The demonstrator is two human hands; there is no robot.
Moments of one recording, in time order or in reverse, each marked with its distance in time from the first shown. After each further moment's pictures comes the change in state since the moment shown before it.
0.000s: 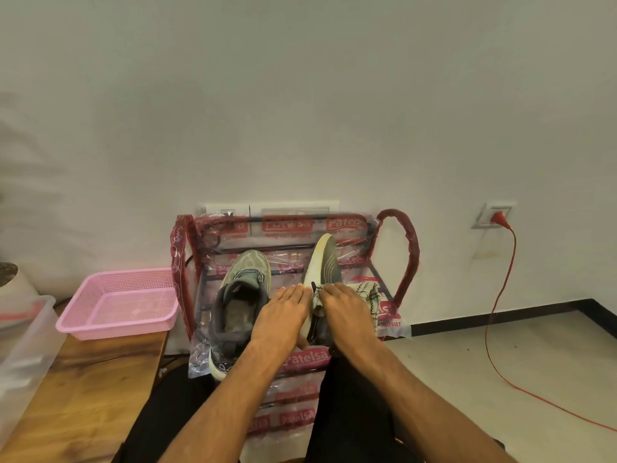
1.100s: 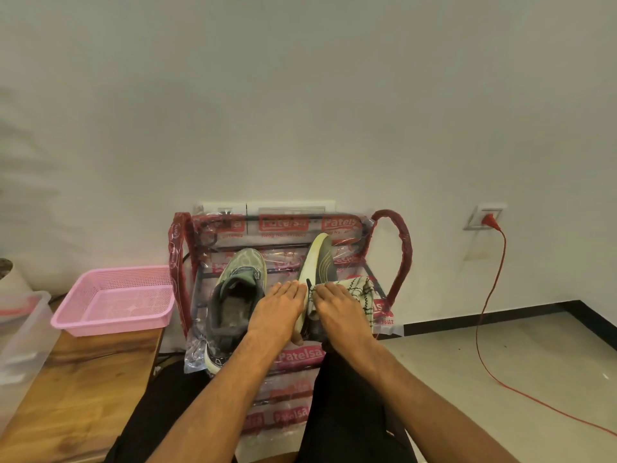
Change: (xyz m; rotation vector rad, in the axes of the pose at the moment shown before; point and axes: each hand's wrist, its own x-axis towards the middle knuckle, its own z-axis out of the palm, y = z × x) left_hand 0.001 0.000 -0.001 0.023 -0.019 -0.006; right_hand -0.007 0.003 -0.005 -0.149 -0.021 -0.165
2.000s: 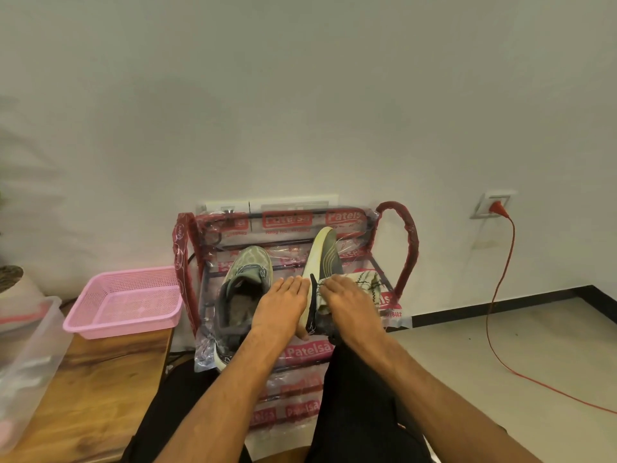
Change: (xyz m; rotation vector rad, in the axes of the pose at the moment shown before) left_hand -0.003 -0.004 -0.002 0.061 -0.004 0.018; right_hand -0.002 0.001 0.003 0.086 0.055 0.131
